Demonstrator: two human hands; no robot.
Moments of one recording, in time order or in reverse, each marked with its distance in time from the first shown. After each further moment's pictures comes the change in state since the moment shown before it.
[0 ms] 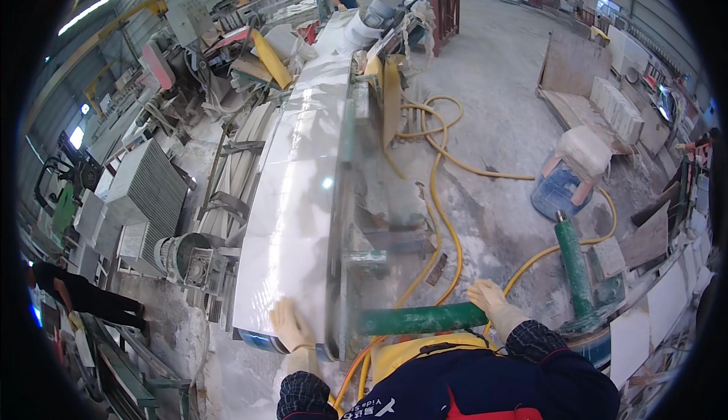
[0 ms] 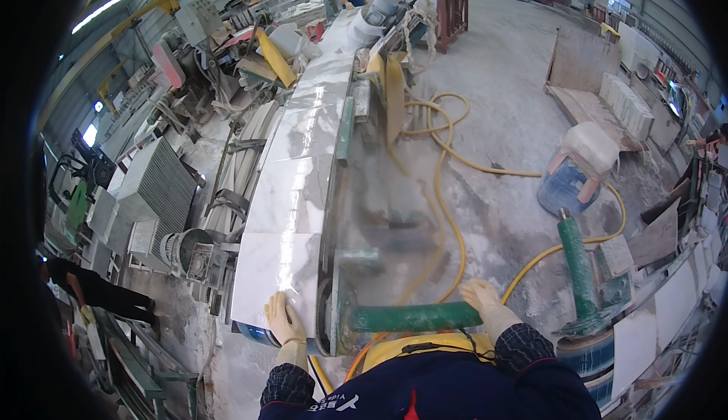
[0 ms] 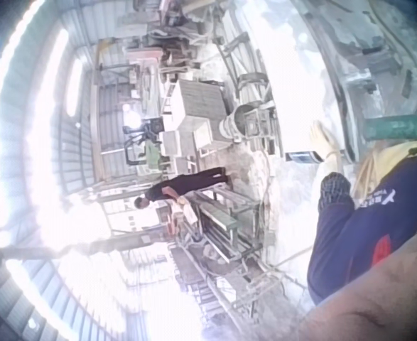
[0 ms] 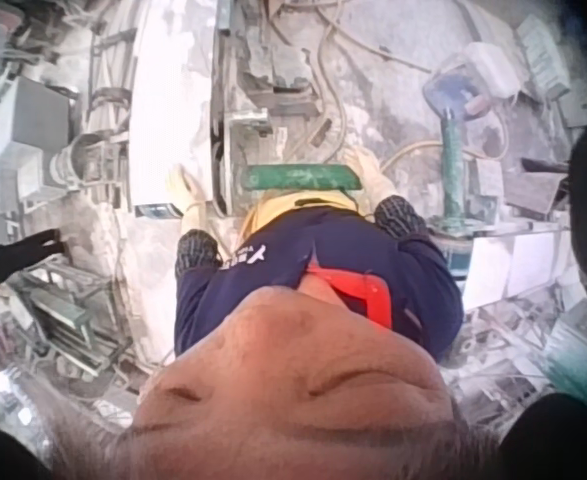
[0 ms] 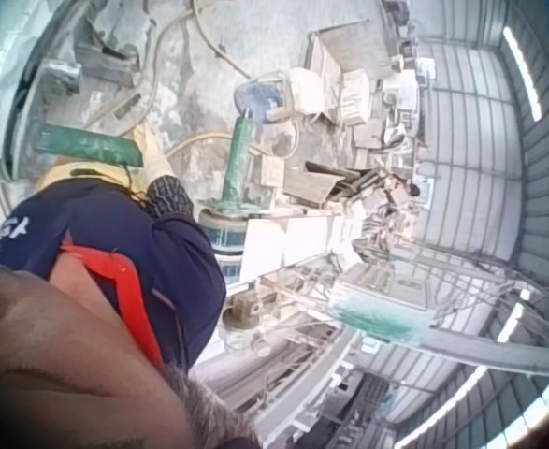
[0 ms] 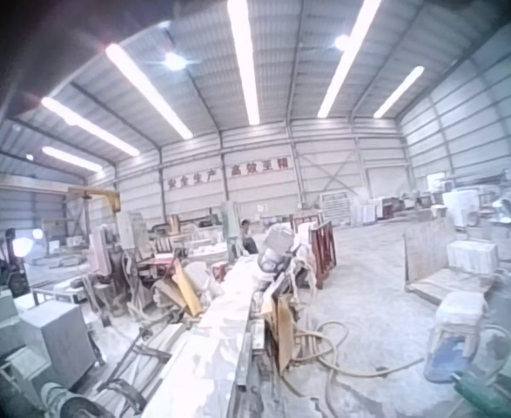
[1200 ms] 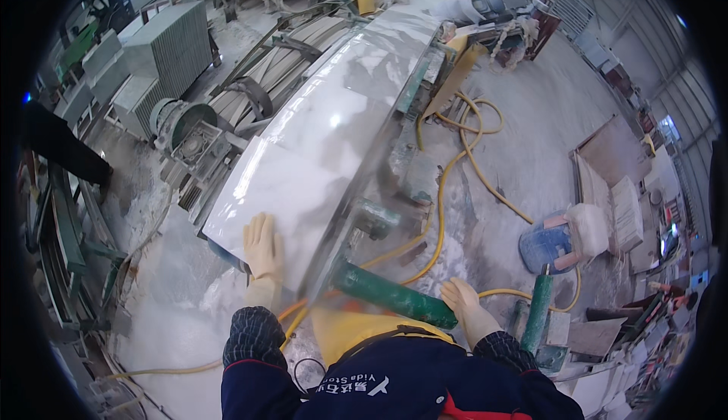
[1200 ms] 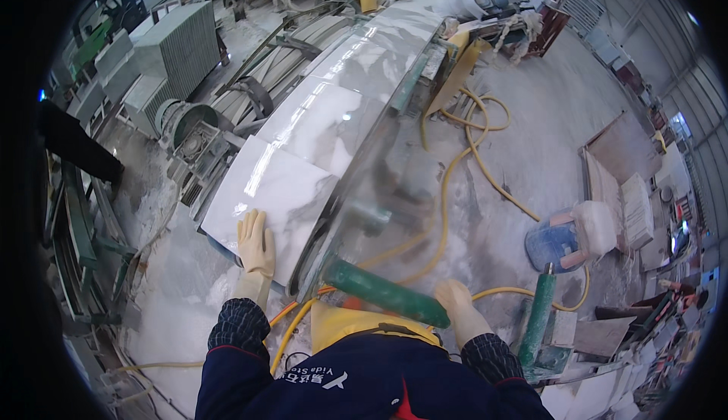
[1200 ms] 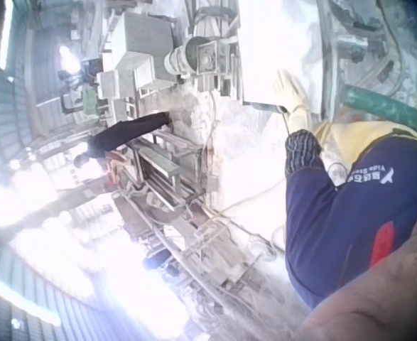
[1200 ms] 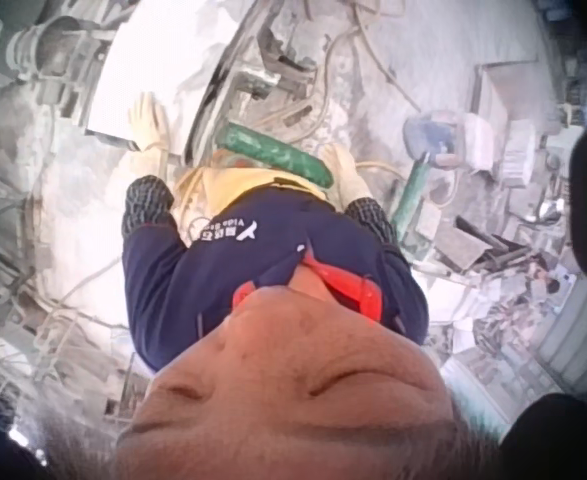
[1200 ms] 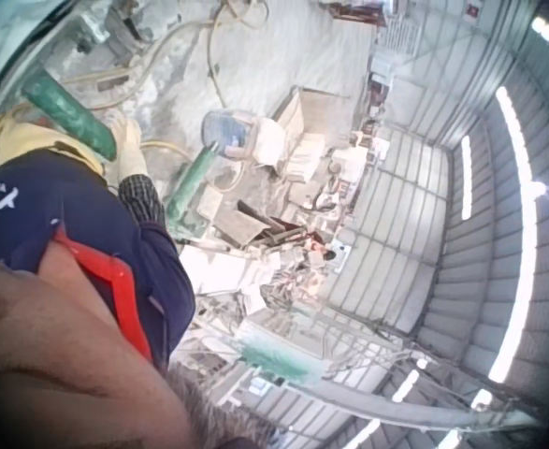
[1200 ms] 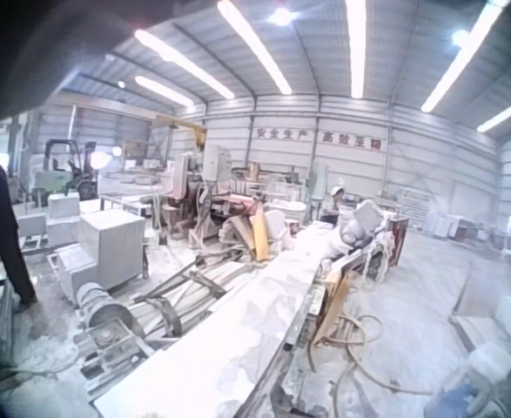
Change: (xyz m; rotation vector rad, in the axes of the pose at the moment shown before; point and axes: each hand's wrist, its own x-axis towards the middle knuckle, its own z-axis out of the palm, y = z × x) left_hand -0.003 -0.016 -0.007 0.021 0.060 -0.133; right_hand 0.014 -0.023 0.026 -0.463 -0.205 0.020
